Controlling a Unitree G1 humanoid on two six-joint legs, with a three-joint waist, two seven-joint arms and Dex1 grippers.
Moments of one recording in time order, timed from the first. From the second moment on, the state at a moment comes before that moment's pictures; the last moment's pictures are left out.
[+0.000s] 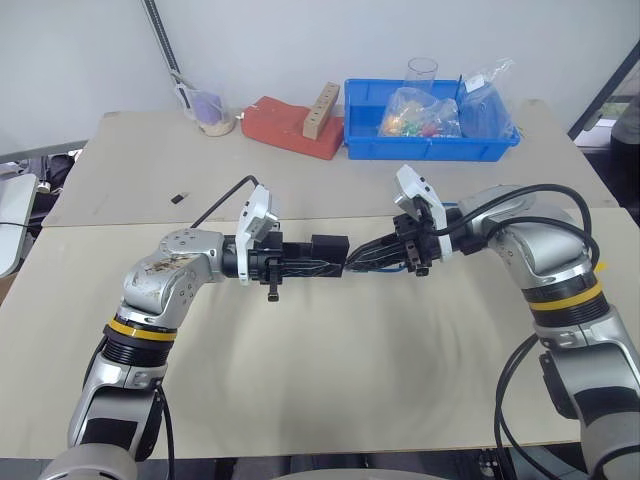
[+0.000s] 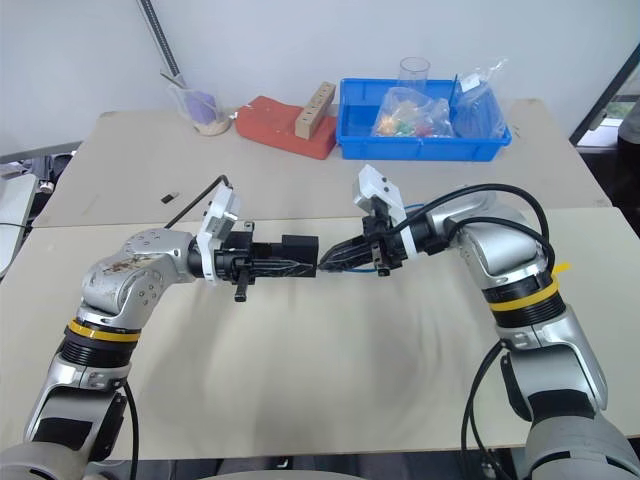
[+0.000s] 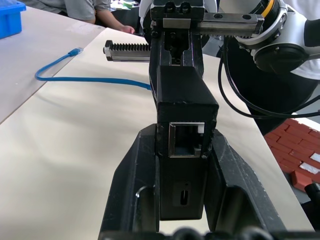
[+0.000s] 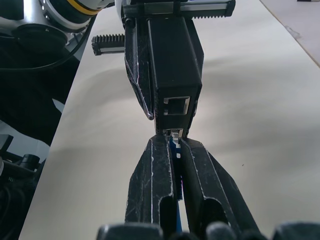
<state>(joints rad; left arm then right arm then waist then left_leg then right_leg) -0.58 0.53 -0.11 -0.06 -0.59 0.62 -1.20 -0.84 -0.65 0.27 0.01 0.44 0.77 1.37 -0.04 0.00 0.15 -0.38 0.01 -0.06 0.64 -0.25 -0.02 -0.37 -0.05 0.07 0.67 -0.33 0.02</state>
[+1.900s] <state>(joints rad) -0.38 0.48 -0.04 -0.12 -0.51 0.45 -1.00 -0.43 -0.78 0.11 -0.11 0.27 0.42 1.16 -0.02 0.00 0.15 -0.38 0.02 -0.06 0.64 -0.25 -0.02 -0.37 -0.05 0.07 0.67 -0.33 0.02</state>
